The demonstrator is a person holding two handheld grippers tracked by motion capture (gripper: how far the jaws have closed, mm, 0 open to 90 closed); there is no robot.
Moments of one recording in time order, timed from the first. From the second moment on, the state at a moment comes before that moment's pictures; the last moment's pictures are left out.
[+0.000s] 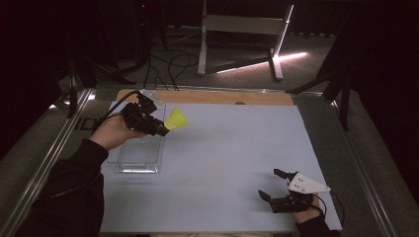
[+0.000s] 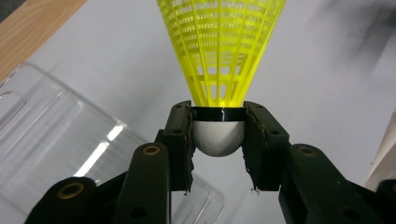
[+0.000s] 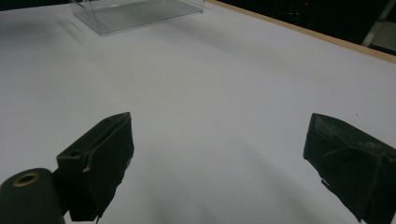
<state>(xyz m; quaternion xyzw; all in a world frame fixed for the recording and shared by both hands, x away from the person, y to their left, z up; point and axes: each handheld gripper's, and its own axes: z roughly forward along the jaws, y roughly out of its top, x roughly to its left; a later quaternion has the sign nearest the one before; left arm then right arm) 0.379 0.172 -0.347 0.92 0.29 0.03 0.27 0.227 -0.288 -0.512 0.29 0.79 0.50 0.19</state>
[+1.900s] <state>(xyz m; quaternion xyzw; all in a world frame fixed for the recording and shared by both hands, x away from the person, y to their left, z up) 0.358 0.282 -0.375 0.87 0.41 0.06 0.25 0.227 -0.287 -0.512 0.29 0.79 0.50 0.19</state>
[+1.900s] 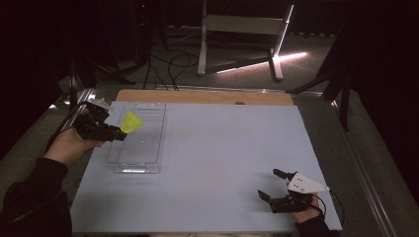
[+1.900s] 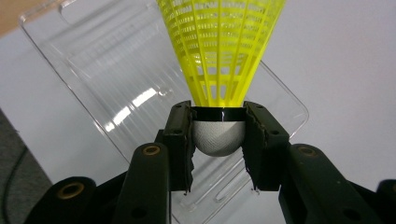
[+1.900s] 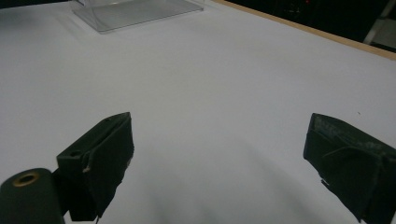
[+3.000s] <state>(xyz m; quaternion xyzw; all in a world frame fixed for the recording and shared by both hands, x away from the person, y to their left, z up) 0.353 0.298 -0.440 0.86 0.47 0.04 0.22 0.227 -0.287 -0.512 0.29 0.79 0.50 0.19</state>
